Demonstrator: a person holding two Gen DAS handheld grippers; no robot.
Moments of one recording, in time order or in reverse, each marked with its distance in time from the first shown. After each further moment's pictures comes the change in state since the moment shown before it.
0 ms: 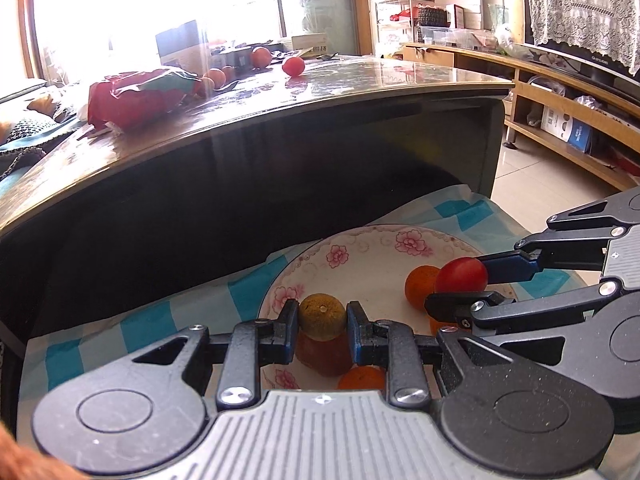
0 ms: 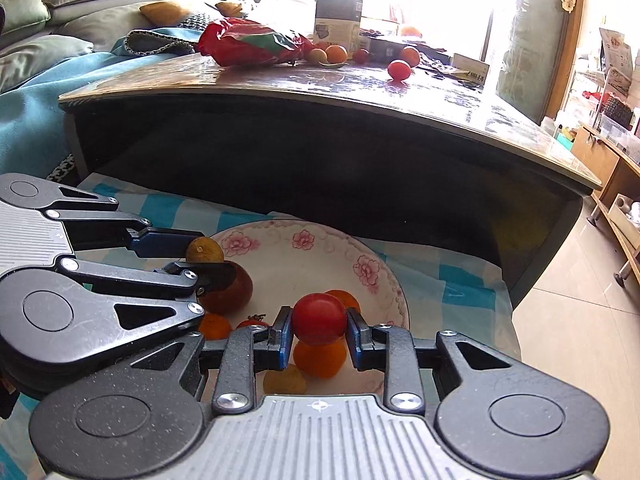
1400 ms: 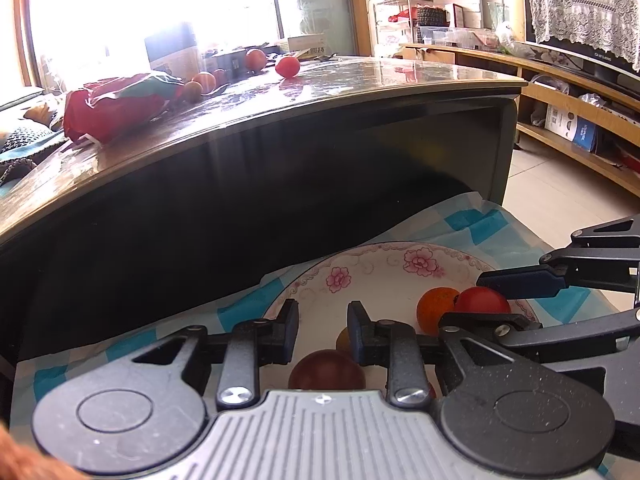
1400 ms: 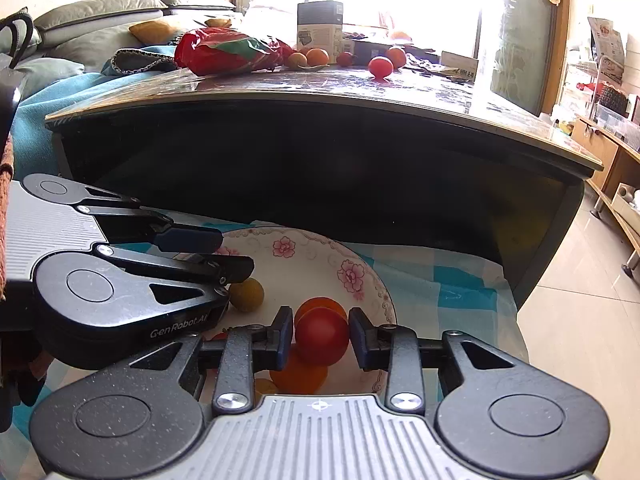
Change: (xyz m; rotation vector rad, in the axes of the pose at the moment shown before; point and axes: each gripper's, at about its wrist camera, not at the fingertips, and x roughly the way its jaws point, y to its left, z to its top) left arm 0.022 -0.002 0.012 0.014 -0.014 0.010; right arm 0.011 -0.016 -0.005 0.054 -0.042 0.021
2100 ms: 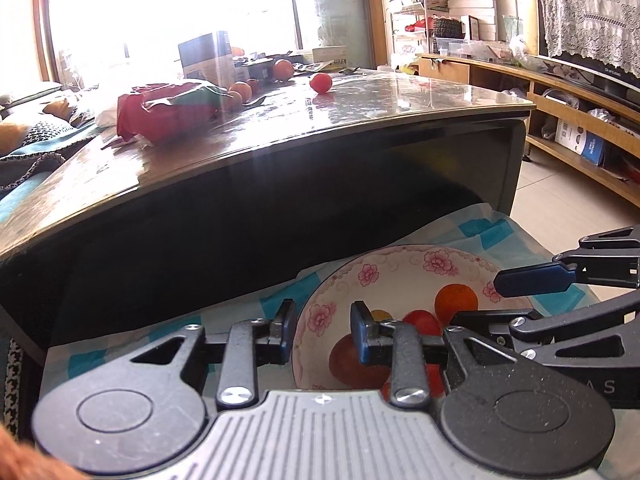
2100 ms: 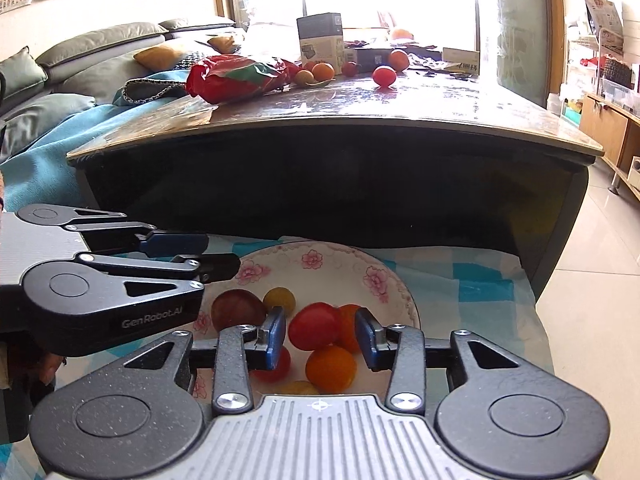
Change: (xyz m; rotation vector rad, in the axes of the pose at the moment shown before) left arm -0.033 0.018 -0.004 -0.034 -0.015 0.031; right arm -0.016 -0.002 0.005 0.092 -0.012 0.089
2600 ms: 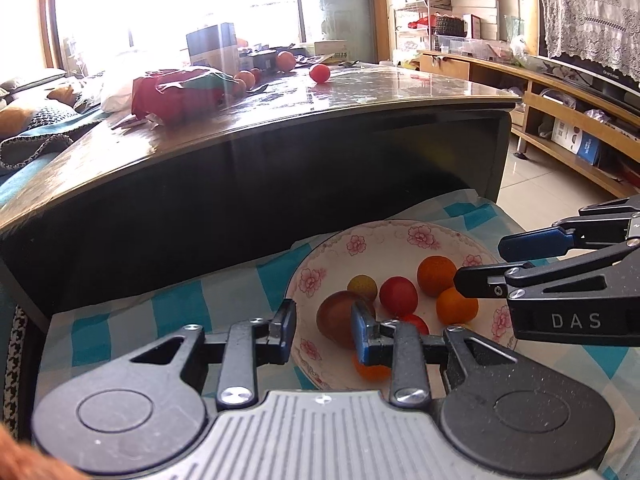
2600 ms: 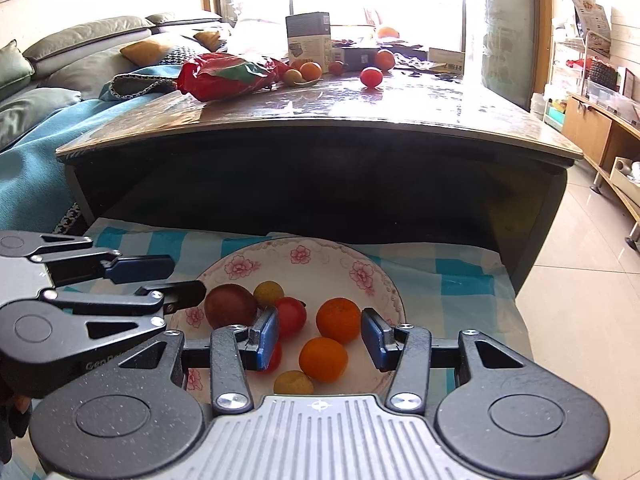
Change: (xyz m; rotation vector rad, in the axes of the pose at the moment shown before) left arm -0.027 -0.007 -0.020 -0.031 0.021 -0.008; right arm -0.012 0.006 0.001 -0.004 0.014 -0.069
